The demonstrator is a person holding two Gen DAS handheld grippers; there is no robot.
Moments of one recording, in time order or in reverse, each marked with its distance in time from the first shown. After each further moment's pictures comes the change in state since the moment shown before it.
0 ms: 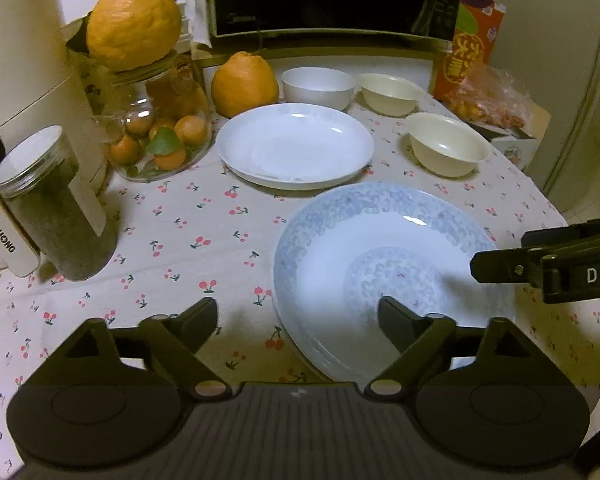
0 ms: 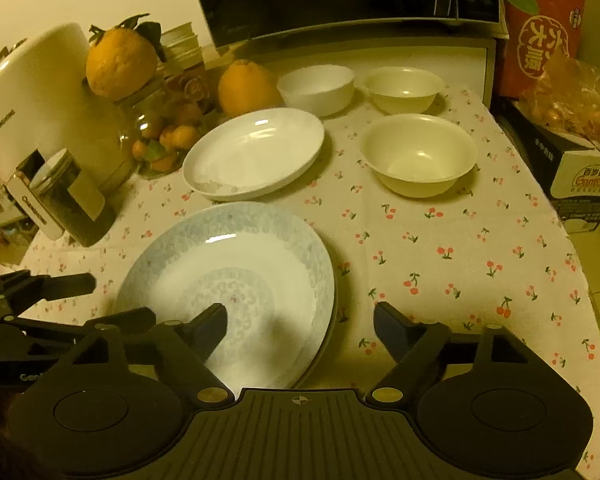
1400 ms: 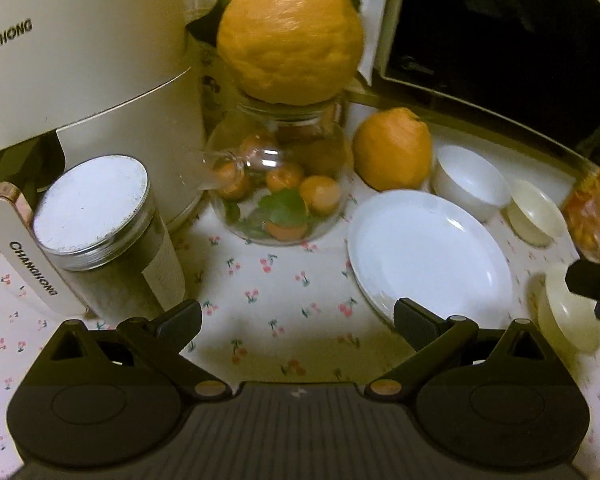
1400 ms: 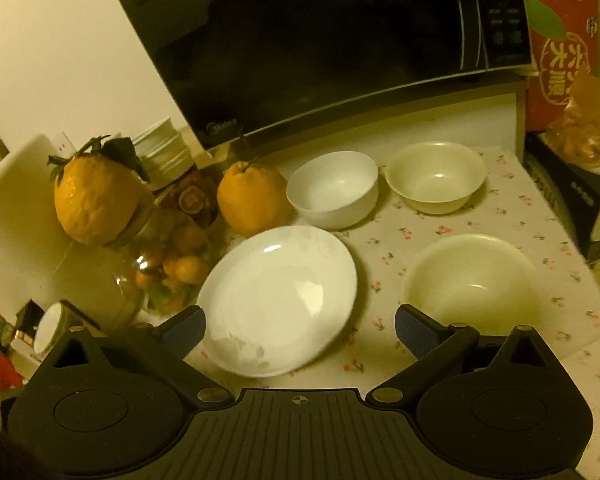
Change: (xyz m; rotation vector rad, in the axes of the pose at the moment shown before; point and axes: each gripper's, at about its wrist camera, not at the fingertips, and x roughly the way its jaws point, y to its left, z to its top) left arm 0.051 0.069 0.075 -0.375 -0.014 0.207; right arm 0.053 -0.005 0.116 0.144 -0.107 0.098
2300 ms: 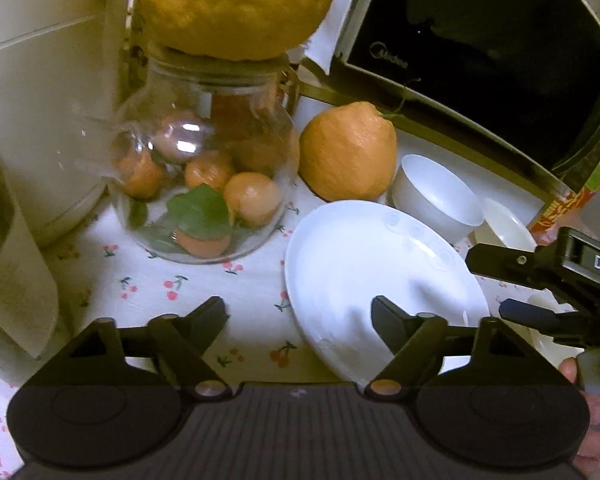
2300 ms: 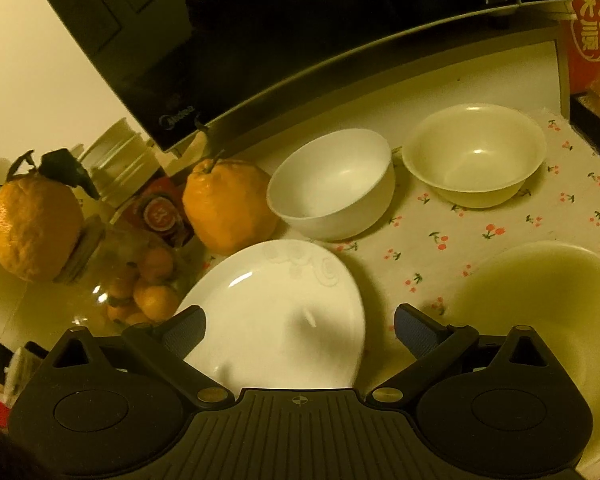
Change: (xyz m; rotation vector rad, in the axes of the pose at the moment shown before) left arm 0.060 -0.013 -0.001 -0.044 -0.042 -0.217; right arm 0.088 -0.028 0.016 0.073 0.016 0.075
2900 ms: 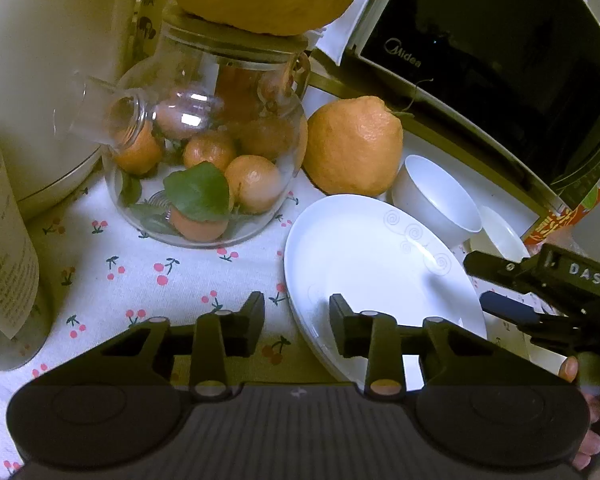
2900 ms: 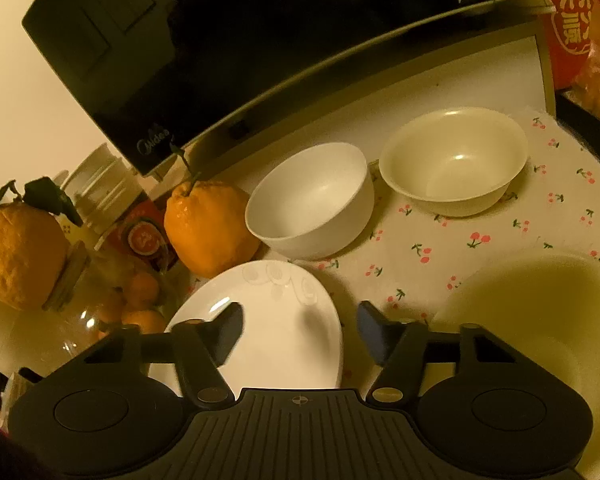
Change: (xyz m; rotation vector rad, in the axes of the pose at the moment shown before) left arm 0.005 0.009 -0.003 -0.080 0.016 -0.043; right arm 0.003 -0.013 0.002 0.053 -0.040 -0.004
